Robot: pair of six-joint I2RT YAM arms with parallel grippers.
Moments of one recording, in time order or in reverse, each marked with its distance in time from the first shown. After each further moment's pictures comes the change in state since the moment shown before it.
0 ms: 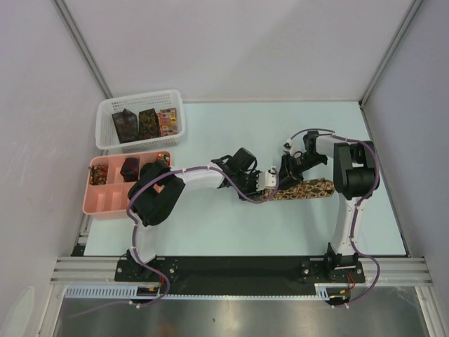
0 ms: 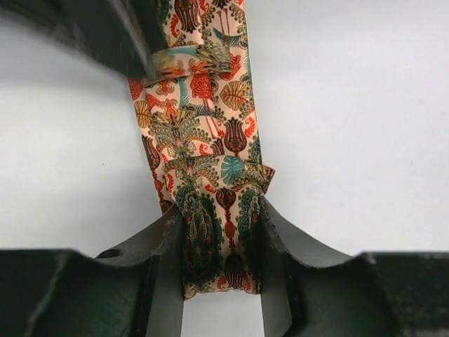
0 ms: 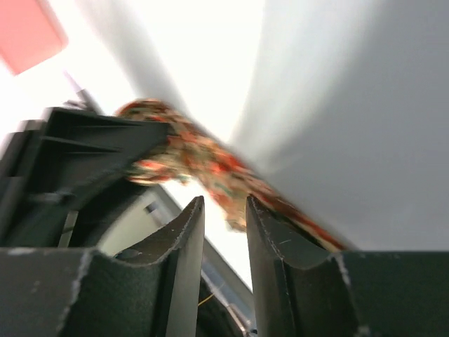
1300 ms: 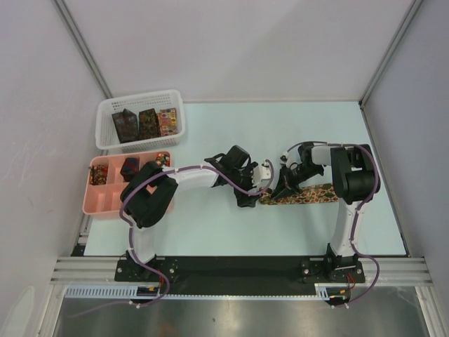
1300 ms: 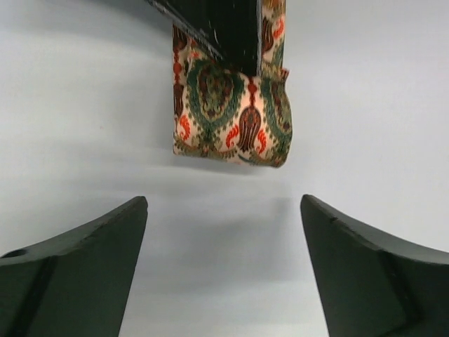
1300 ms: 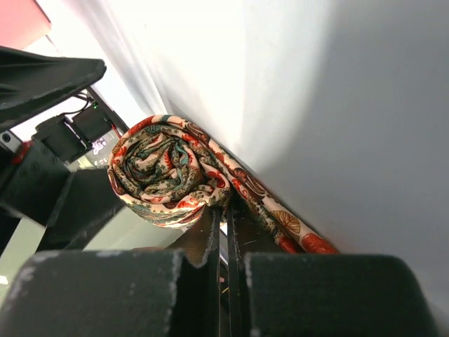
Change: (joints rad) left arm 0.031 -0.062 -0.048 -0.007 0.032 -0.140; right arm 0.040 -0.064 -0.187 0.099 0.016 0.109
